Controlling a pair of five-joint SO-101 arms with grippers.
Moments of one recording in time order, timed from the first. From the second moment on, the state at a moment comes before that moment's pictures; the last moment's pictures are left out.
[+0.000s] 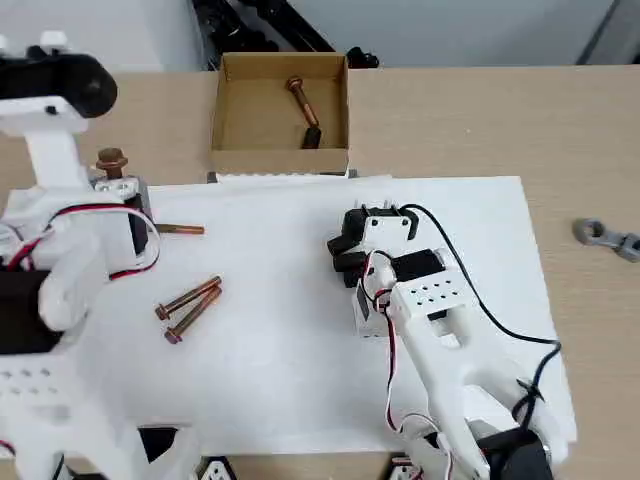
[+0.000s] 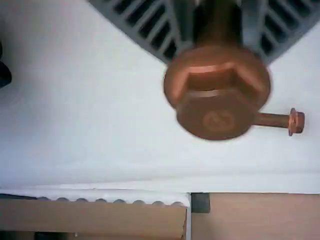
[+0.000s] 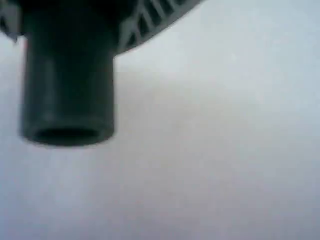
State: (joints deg) left arm -6.9 -30.7 -14.5 99.9 6.2; right arm -20.7 -20.0 43.9 70.9 -11.0
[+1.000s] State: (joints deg) left arm -6.9 -38.2 -8.2 99.9 6.2; right arm -20.7 -20.1 42.0 70.9 -3.0
